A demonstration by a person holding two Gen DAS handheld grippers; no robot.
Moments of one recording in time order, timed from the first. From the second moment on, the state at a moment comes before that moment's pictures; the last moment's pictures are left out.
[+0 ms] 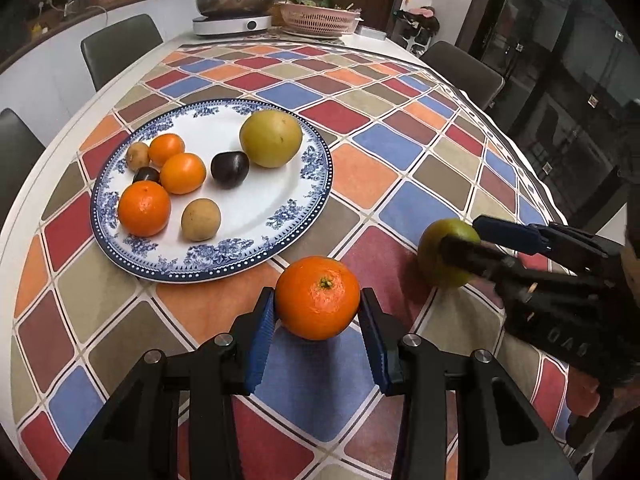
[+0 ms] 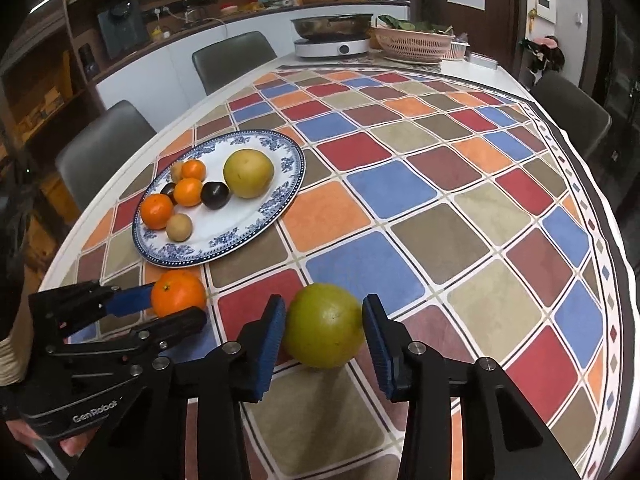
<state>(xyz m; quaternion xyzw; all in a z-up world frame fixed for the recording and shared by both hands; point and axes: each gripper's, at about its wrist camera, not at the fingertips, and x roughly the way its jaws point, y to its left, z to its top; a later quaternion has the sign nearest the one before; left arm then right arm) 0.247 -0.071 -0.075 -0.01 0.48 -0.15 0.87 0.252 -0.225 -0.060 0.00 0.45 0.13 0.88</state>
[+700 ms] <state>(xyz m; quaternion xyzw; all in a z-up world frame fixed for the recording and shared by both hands) 0.242 -0.068 -0.071 0.02 0.46 -0.14 0.87 0.248 -0.227 -0.082 0.01 0.46 0.12 0.88</state>
